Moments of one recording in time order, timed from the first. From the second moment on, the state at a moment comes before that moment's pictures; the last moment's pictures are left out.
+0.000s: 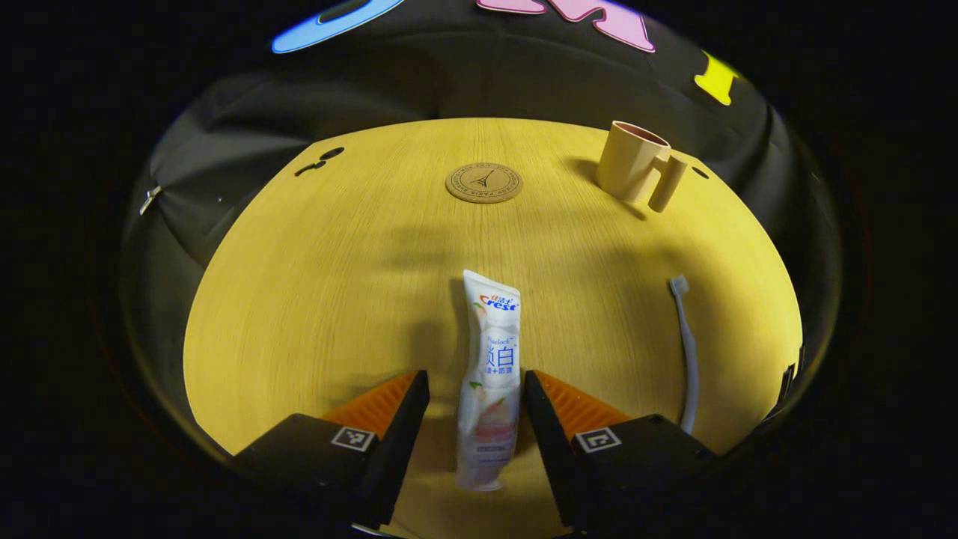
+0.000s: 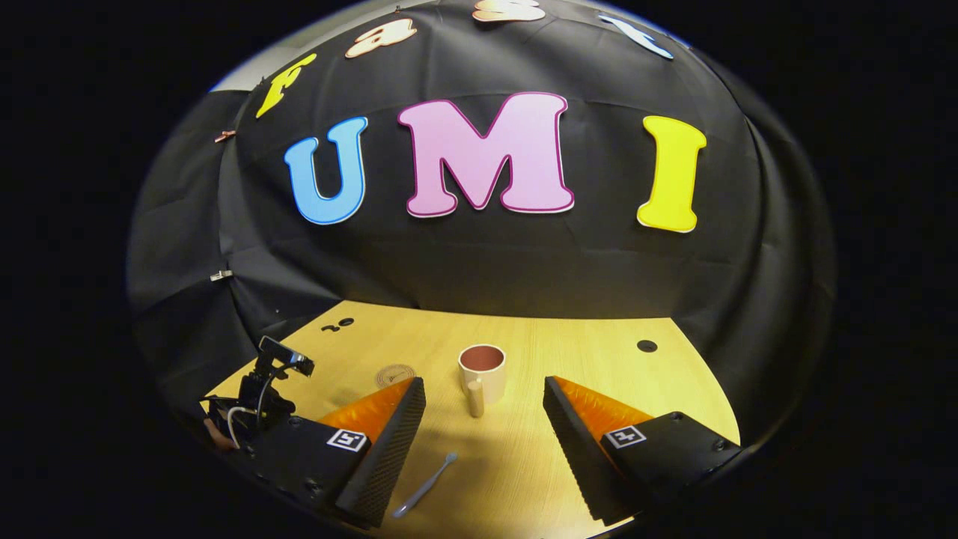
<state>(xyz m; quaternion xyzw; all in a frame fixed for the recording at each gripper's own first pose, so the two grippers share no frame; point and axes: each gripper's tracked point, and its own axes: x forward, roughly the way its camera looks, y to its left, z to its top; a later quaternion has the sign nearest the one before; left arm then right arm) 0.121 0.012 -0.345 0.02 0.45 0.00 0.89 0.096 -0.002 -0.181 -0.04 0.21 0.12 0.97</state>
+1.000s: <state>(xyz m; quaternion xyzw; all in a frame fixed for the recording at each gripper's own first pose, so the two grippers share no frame) 0.108 0.015 -0.297 -0.01 0.41 -0.06 0.91 0.052 0.024 -0.317 -0.04 0.41 0.06 0.91</state>
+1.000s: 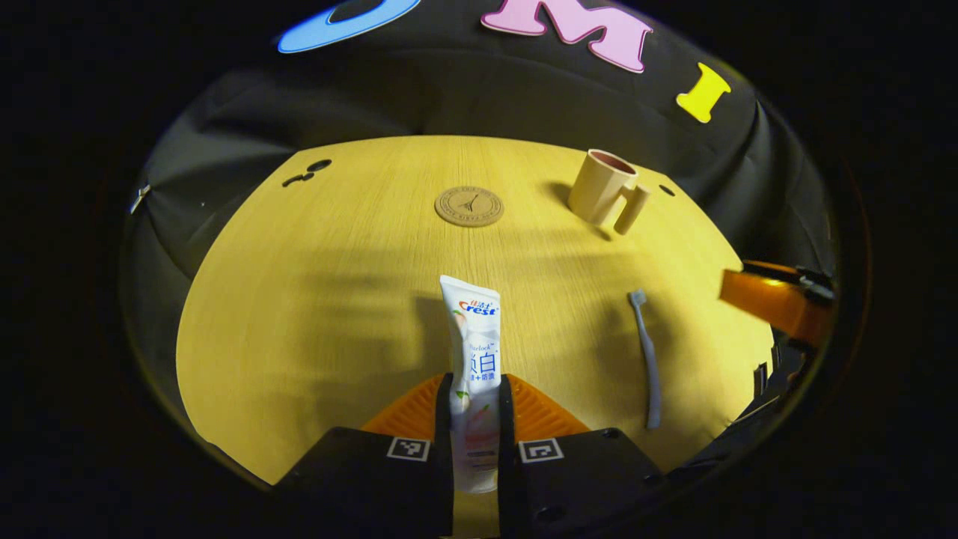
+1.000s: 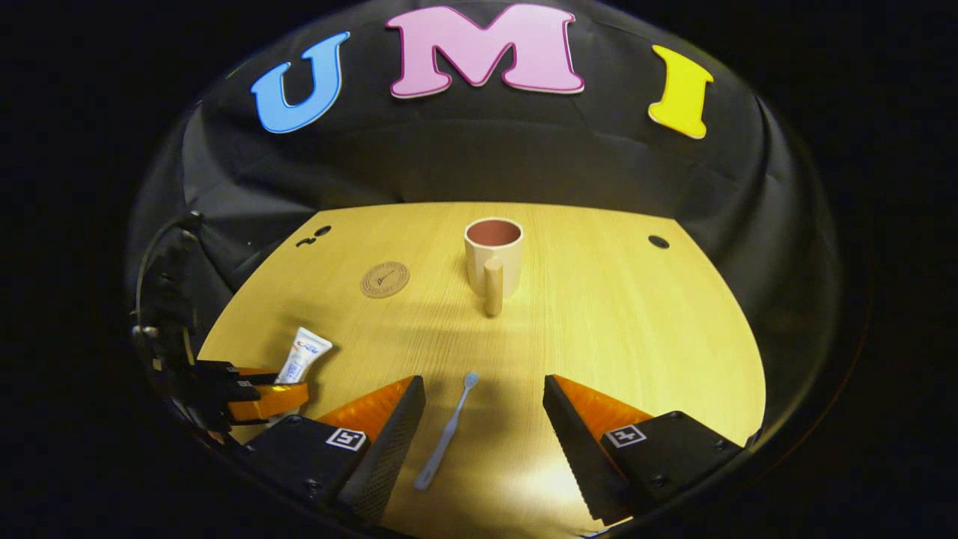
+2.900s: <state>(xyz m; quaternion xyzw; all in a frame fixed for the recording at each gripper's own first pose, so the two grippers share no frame) 0.069 0.004 -0.280 -0.05 0.42 -0.05 0.91 0.000 0.027 -0.408 -0.05 0.57 0.11 0.81</state>
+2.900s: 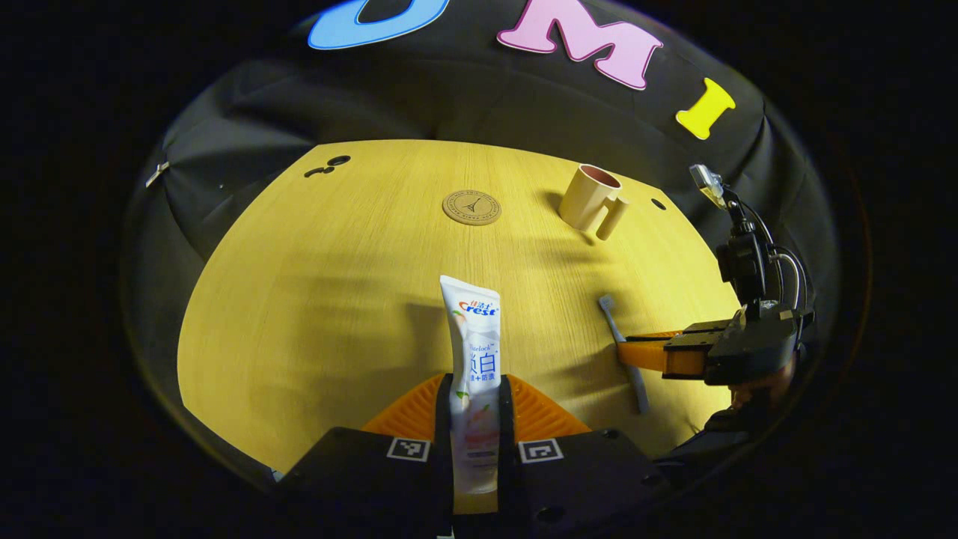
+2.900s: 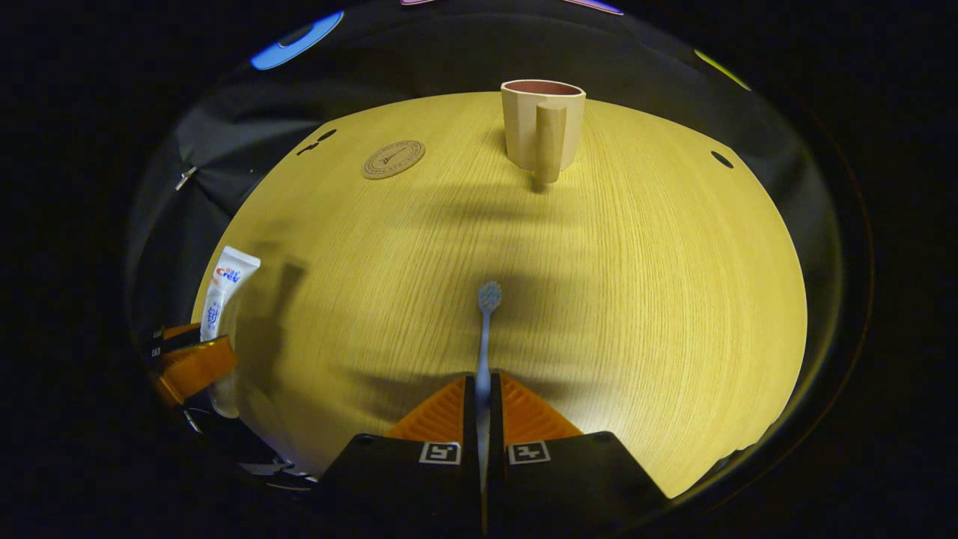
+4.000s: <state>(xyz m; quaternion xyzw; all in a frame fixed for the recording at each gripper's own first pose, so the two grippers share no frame) 0.303 -0.151 -0.102 -0.10 0.15 -0.13 0.97 0.067 -0.074 -0.313 0.02 0.47 0.13 0.87</state>
